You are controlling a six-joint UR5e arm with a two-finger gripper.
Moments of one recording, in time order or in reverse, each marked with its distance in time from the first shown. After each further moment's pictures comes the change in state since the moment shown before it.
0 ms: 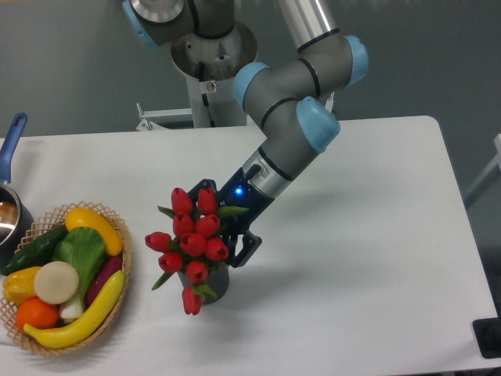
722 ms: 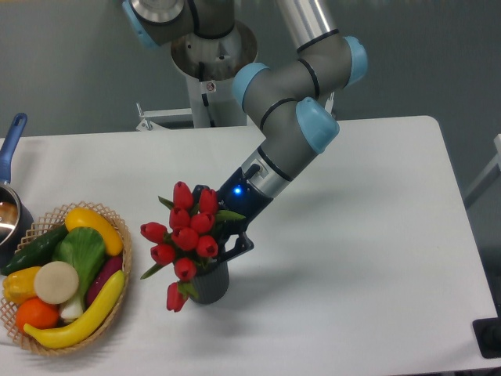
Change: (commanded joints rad) arm 0.006 0.003 -0.011 0.000 -0.015 -0.002
